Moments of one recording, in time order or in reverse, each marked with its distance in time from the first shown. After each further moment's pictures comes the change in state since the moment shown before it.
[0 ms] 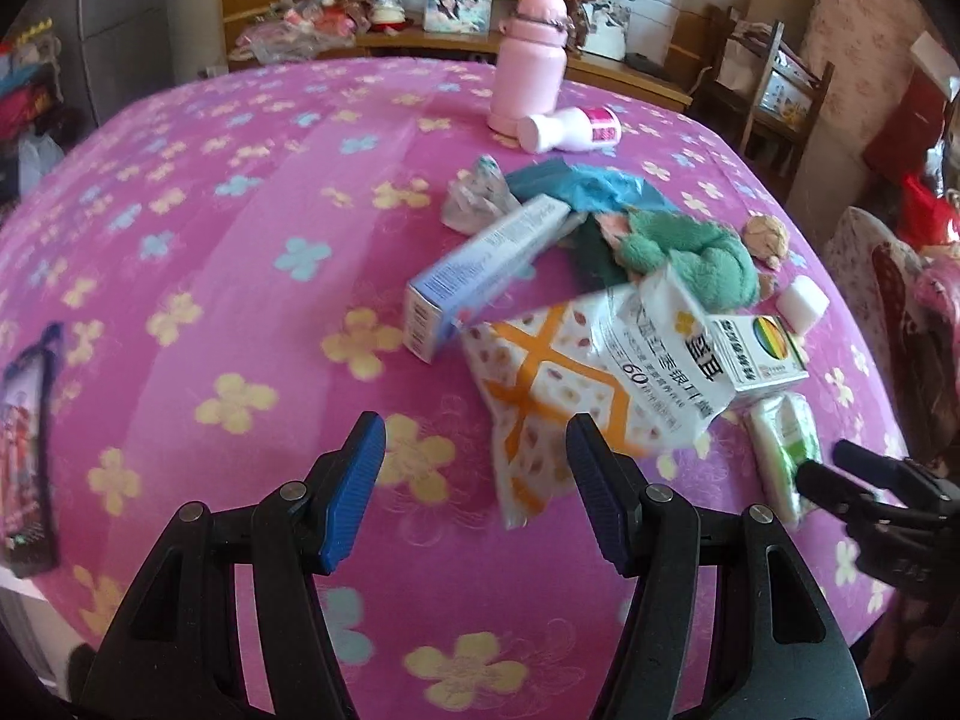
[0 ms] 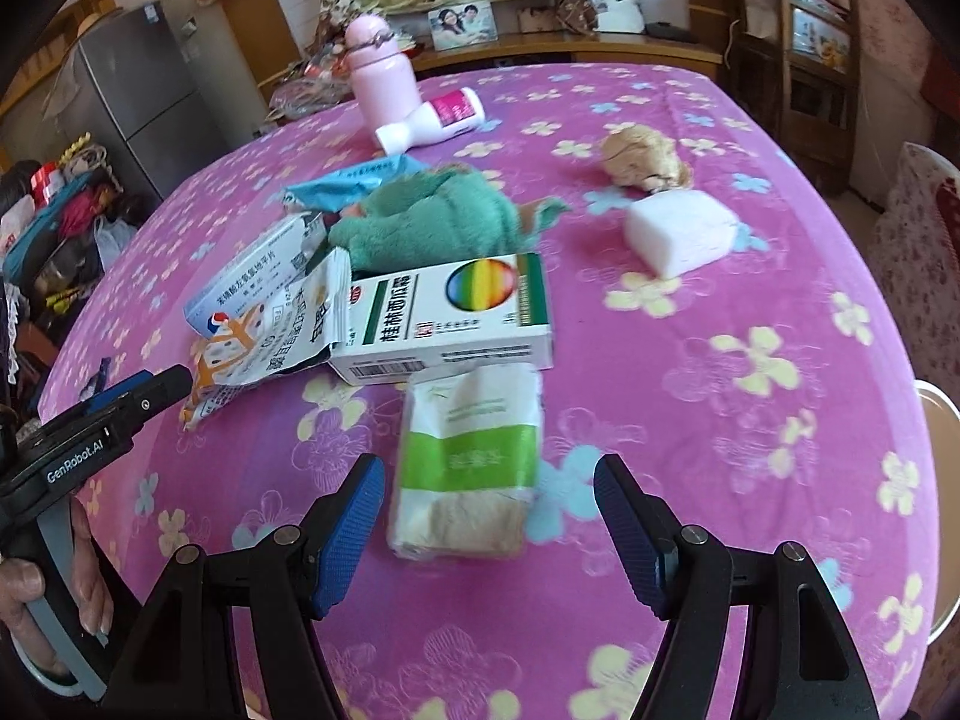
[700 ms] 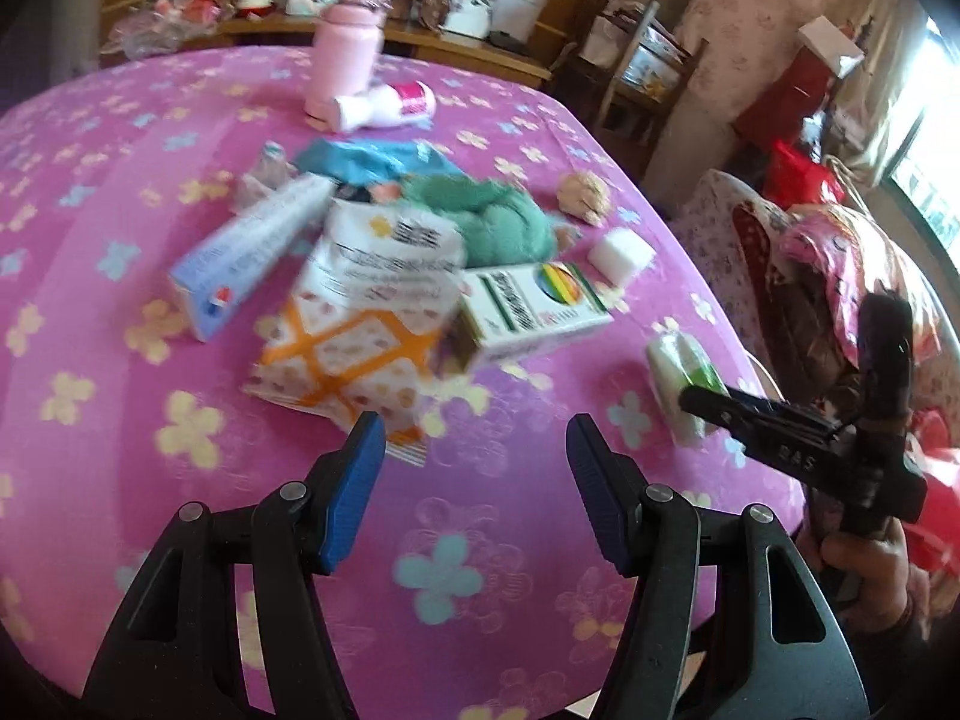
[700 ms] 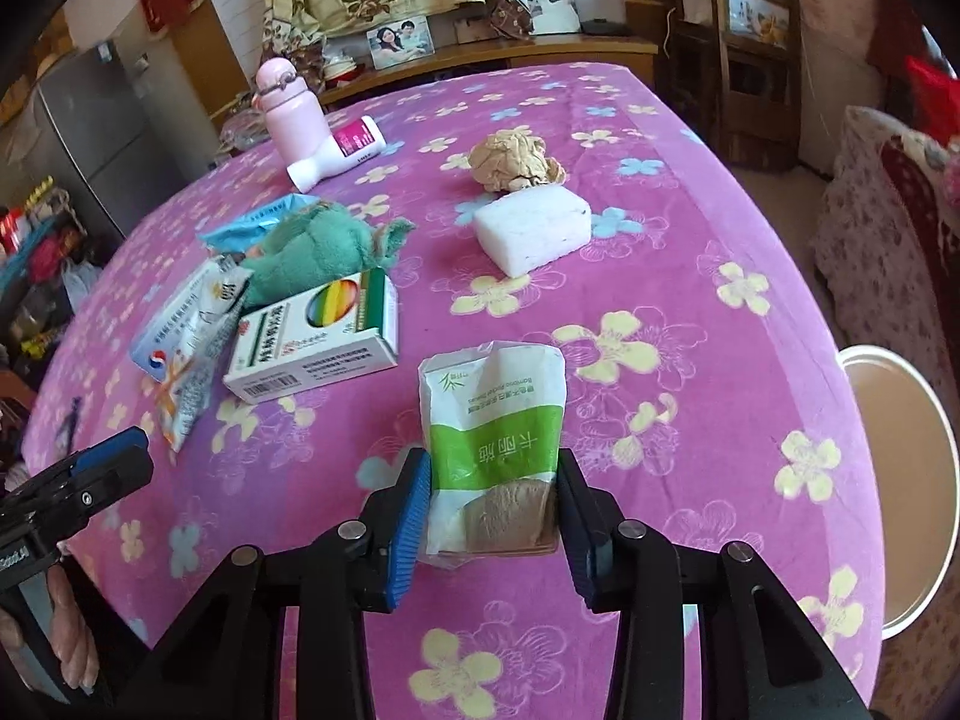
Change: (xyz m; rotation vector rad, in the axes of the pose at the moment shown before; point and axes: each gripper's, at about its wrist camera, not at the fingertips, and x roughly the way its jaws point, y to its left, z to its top) left arm -0.024 -0.055 -0.002 0.090 0.040 -0.292; right arm -0.025 -0.068 -0.008 0.100 -0.029 -0.046
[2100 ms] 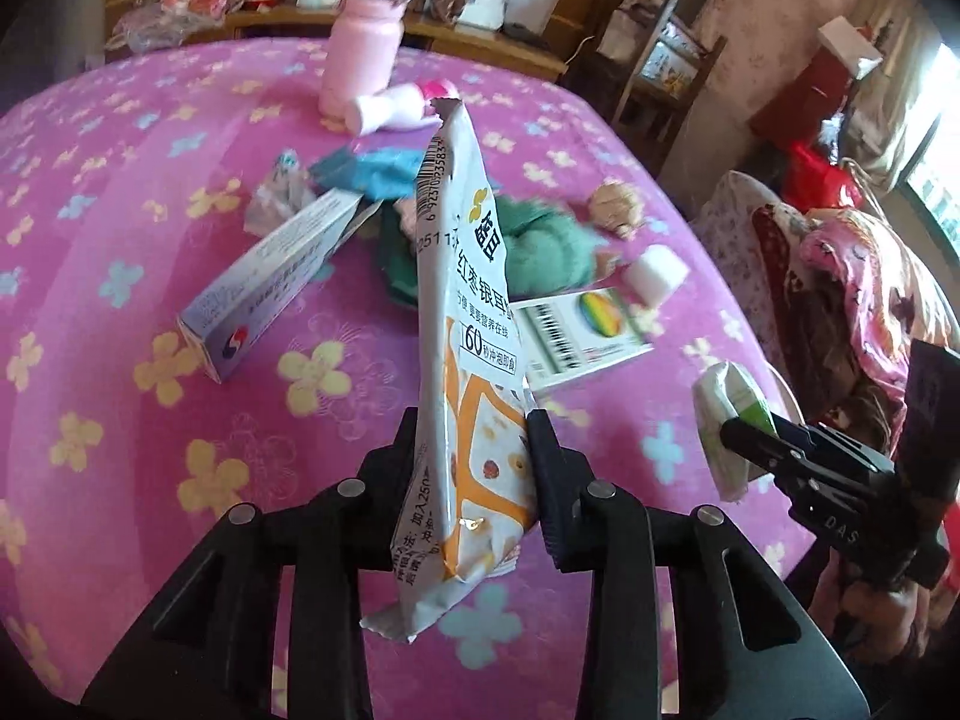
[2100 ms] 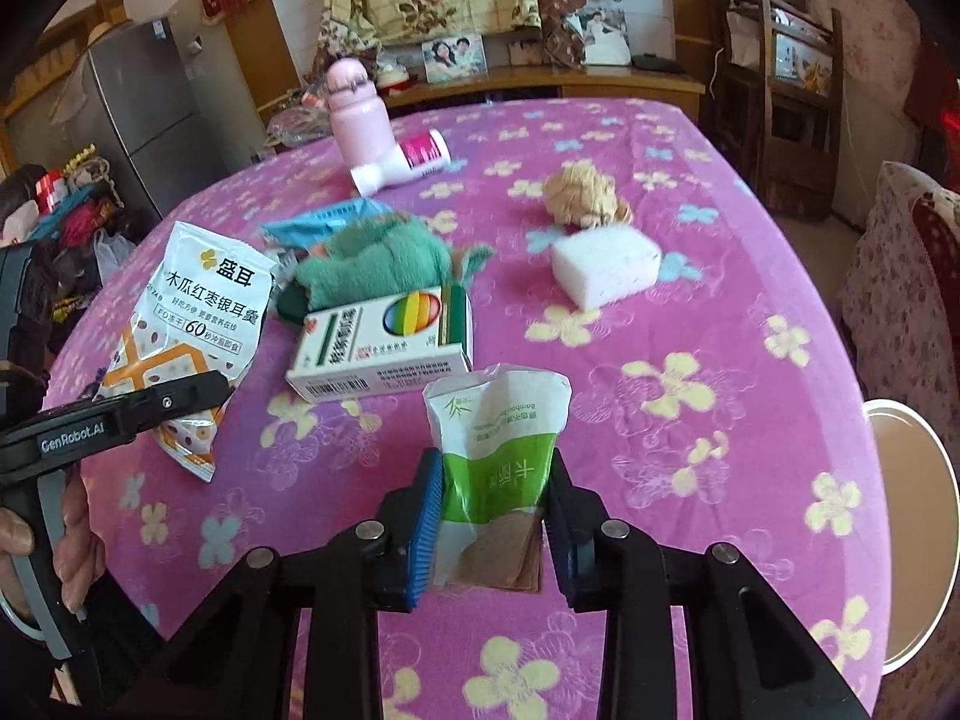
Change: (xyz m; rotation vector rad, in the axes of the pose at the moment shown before) left arm 0.010 0.007 0.019 0.007 0.026 0.005; right arm -0.016 0.028 -0.001 -0.106 -0.067 0.037
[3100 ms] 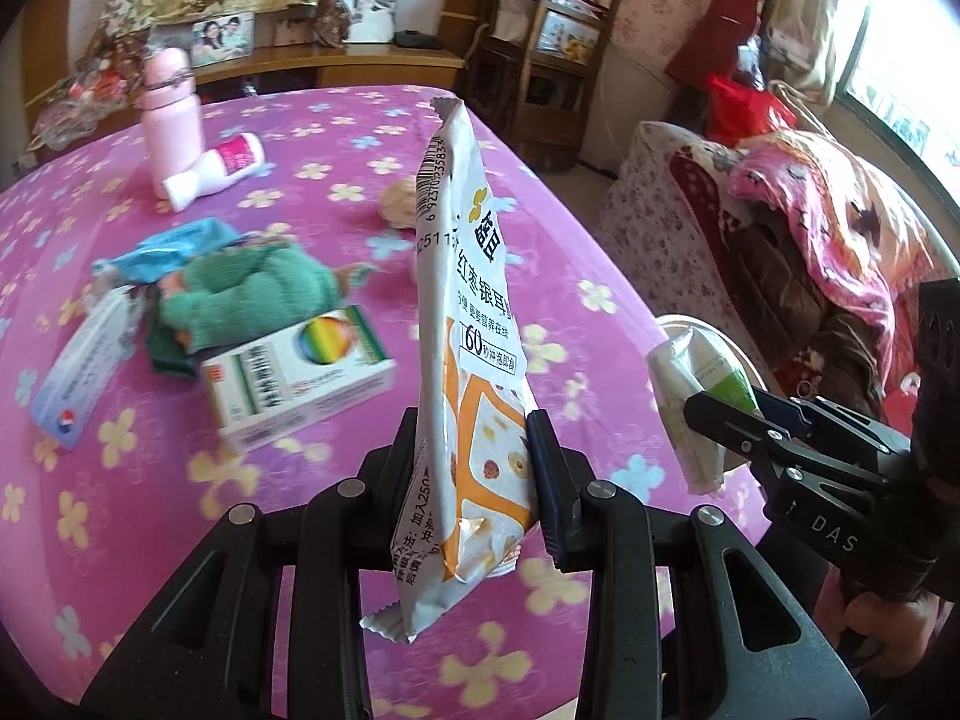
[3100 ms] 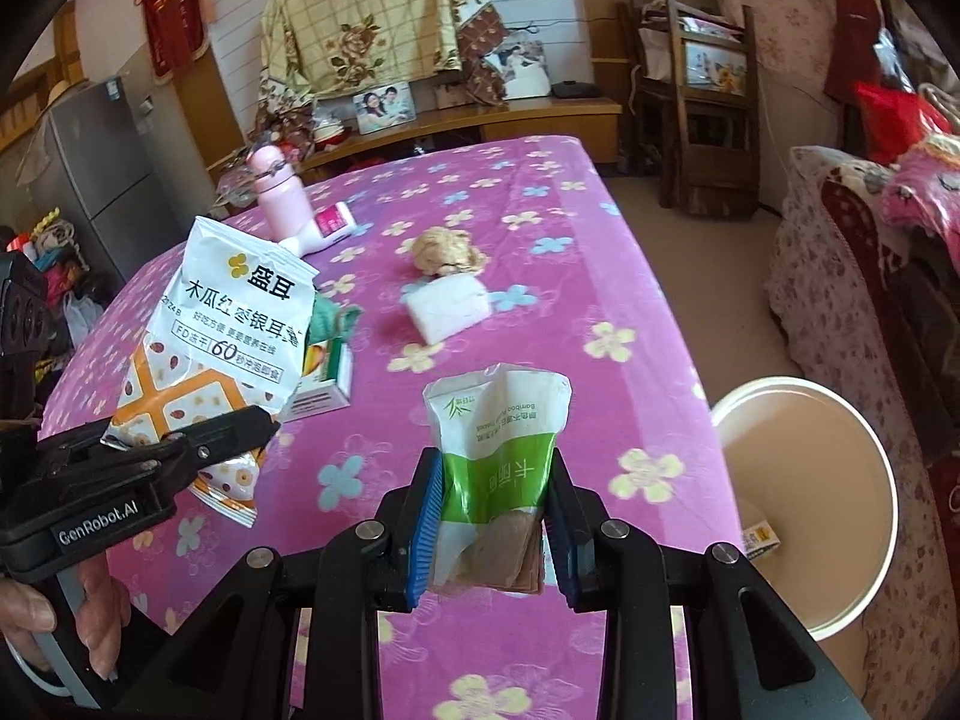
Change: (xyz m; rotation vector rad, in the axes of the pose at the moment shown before) left arm 0.025 -0.150 -0.002 0.205 0.001 -0.040; right arm -0.070 -0.075 -0.014 0.111 -0.083 -0.101
